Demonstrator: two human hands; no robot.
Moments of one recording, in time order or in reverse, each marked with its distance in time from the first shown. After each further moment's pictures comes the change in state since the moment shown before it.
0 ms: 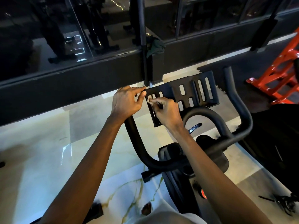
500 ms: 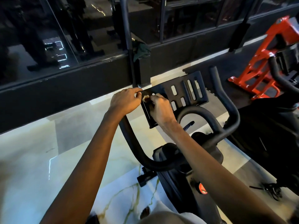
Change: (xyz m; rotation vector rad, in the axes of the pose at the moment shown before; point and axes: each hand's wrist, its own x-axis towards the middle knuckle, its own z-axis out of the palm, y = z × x) left_hand 0.028 0.021 -0.014 -0.035 -0.438 -0.191; right_hand 0.010 -0.008 0.001 -0.375 -0.013 -0.076
